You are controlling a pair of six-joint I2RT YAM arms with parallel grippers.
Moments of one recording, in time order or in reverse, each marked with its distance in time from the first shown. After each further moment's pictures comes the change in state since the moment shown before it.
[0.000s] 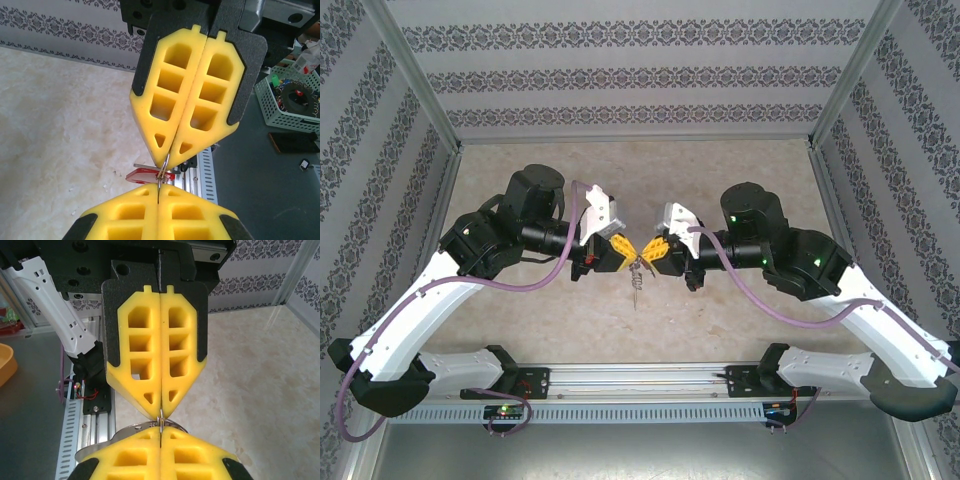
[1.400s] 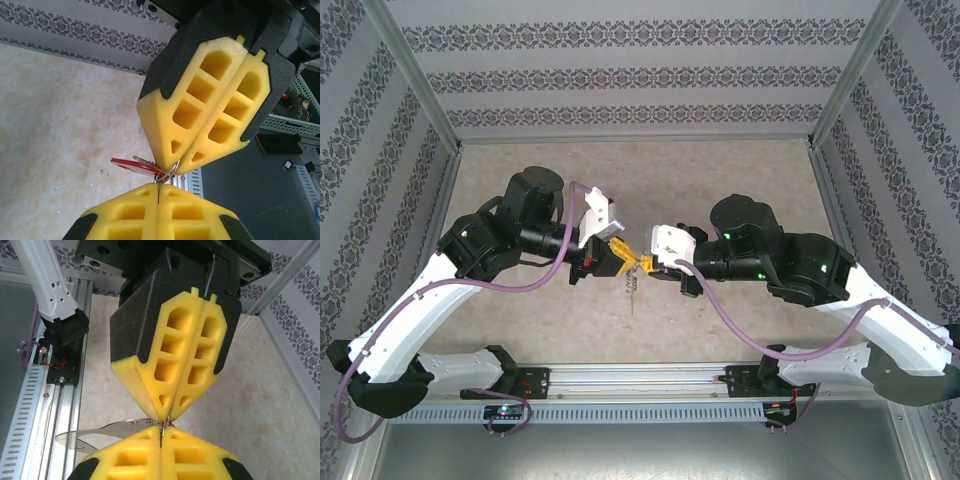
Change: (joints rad) left arm -0.010 -0.009 0.000 -0.007 0.025 -0.046; right arm 0.177 0.026 0.098 -0.111 0.262 -0.216
